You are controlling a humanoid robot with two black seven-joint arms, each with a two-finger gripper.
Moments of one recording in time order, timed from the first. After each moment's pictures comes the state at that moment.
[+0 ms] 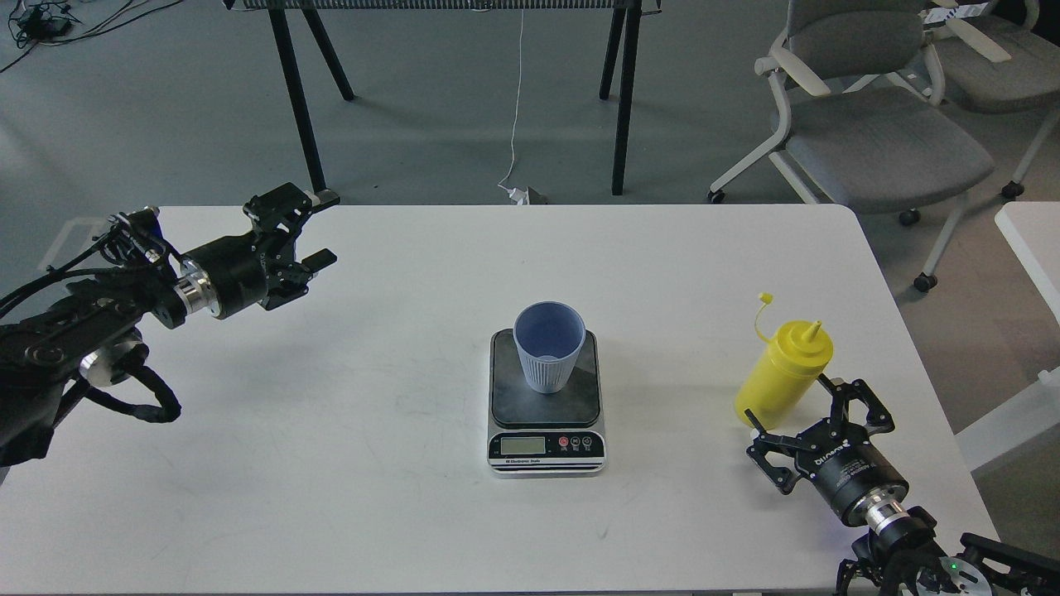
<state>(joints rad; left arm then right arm) -0.80 0.53 -0.32 -0.67 0.58 -0.49 -0.49 0.22 -0.57 0.37 1.13 0.47 0.49 0.49</state>
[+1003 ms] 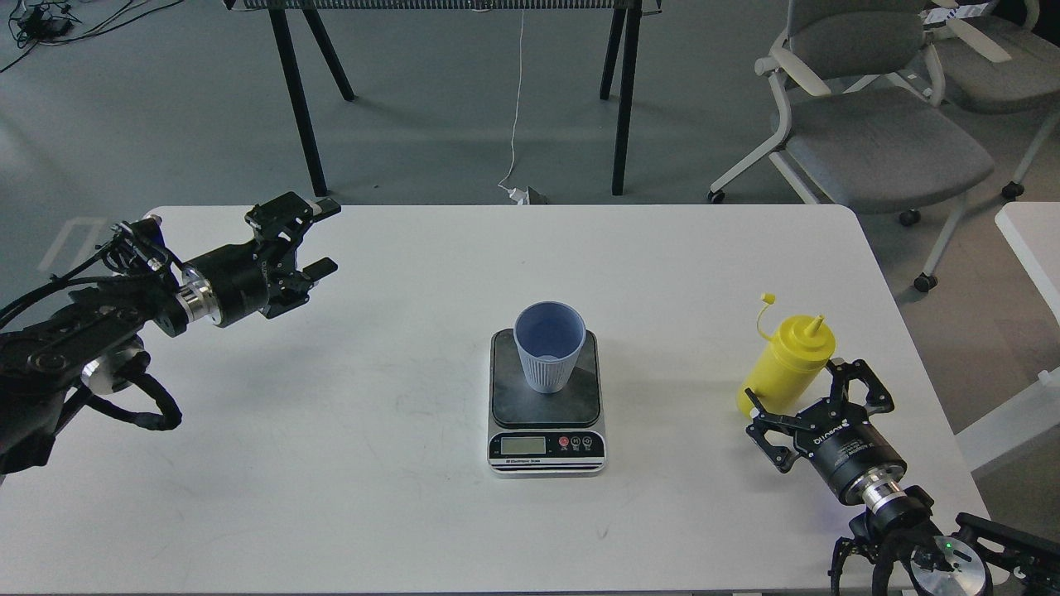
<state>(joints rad) -0.78 0.53 -0.32 -0.67 0.58 -0.49 -0.49 0.26 -0.55 0.38 1.10 0.47 0.49 0.49</state>
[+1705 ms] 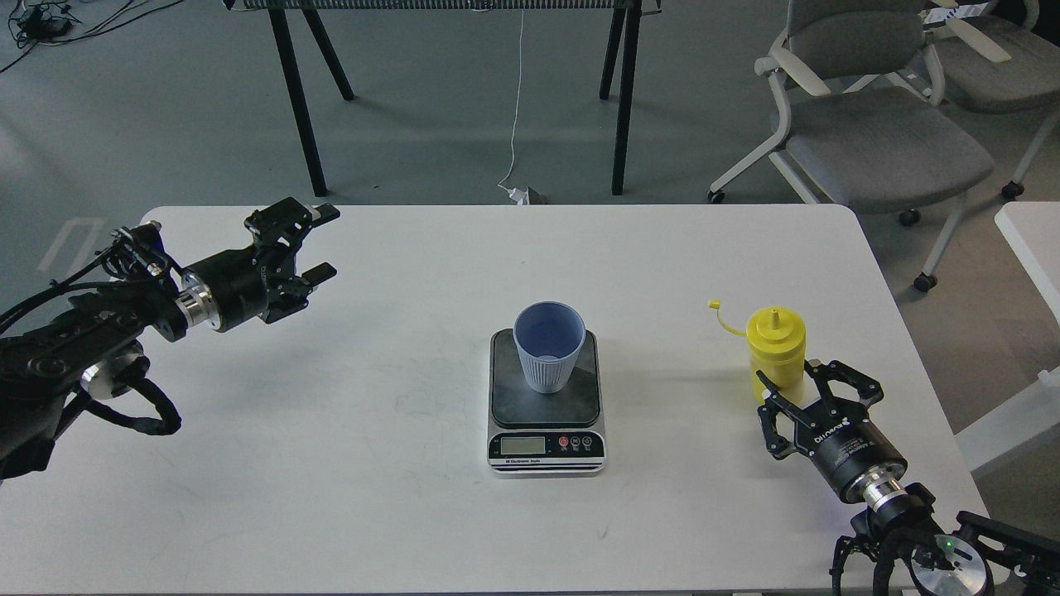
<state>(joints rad) -0.77 0.53 -0.32 -0.67 0.58 -0.49 -0.49 0.26 -0.55 0.39 1.10 0.45 0.49 0.49</state>
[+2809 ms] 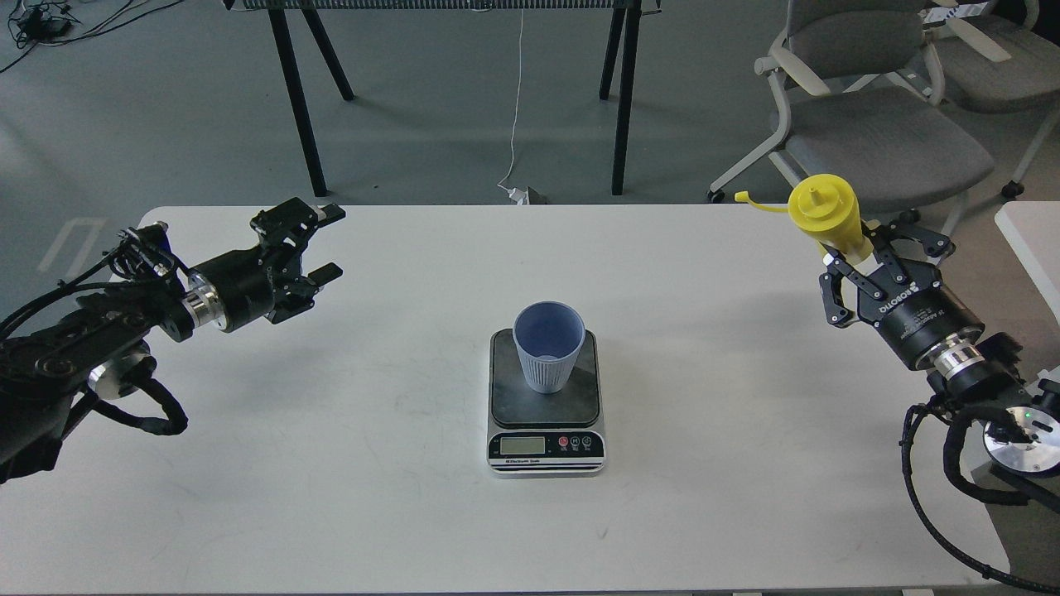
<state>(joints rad) -0.77 0.51 -0.32 -0.67 0.58 -0.49 -0.49 0.56 -0.74 0.37 1.09 0.32 0.49 0.48</state>
